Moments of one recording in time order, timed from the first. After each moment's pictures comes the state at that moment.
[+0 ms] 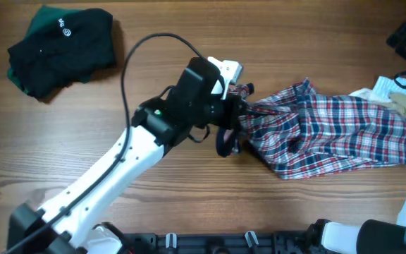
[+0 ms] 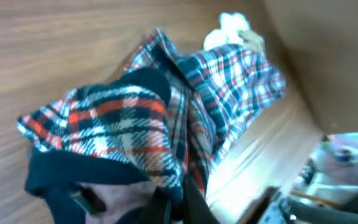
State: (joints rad) left arm -0.68 1.48 1.26 -0.51 0.35 -0.46; right arm -0.31 1.50 1.66 -0.84 0.27 0.29
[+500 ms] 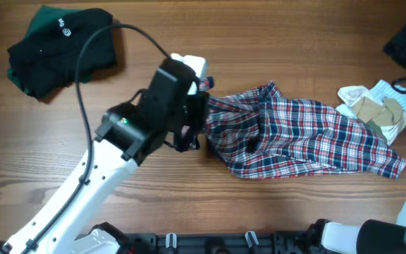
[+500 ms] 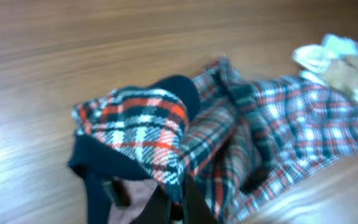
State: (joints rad) left arm -0.60 1.35 1.31 -0.79 0.03 -0.37; right arm -0.31 1.50 1.66 -0.96 0.27 0.31
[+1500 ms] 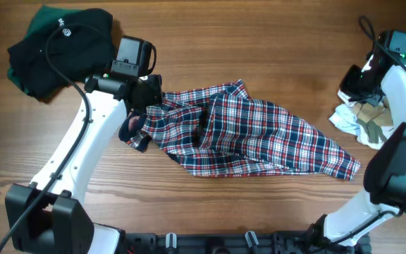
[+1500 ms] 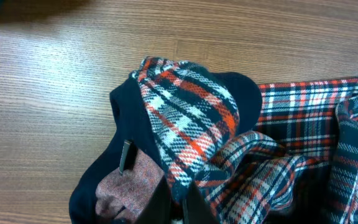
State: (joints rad) left arm -0.27 1.60 1.31 -0.86 -0.09 -0.36; right arm -0.32 1.91 1.44 -0.85 0.00 0.25
